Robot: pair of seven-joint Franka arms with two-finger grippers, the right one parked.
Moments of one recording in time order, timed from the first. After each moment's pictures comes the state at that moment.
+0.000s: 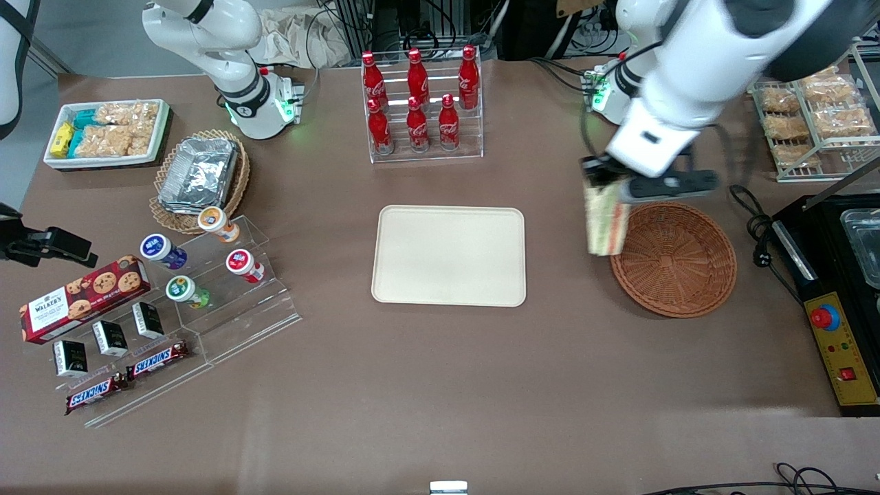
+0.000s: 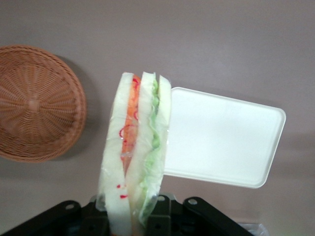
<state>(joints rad) 0.04 0.00 -0.54 -1.72 -0.06 1.77 -0.67</state>
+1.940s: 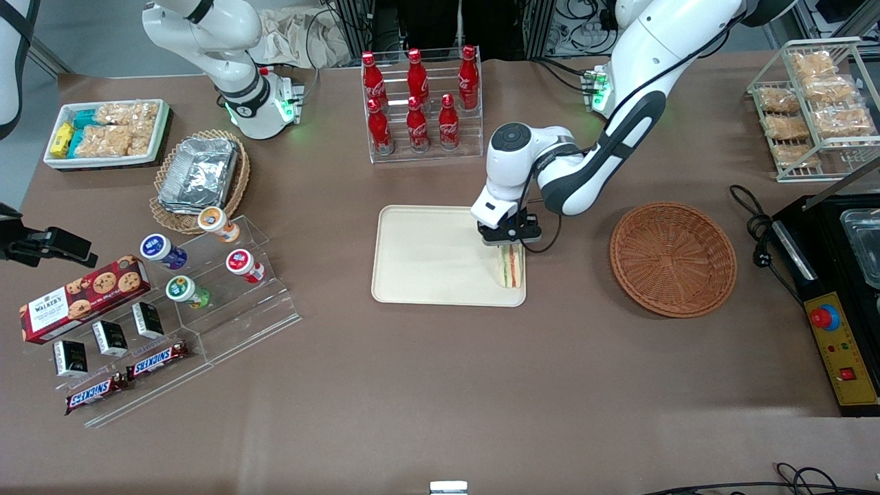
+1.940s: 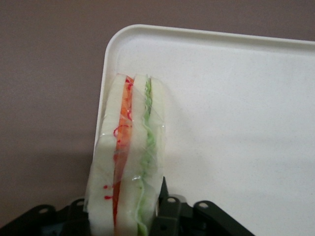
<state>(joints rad) -0.06 0.49 -0.68 -2.16 0.83 2.52 -1.42</state>
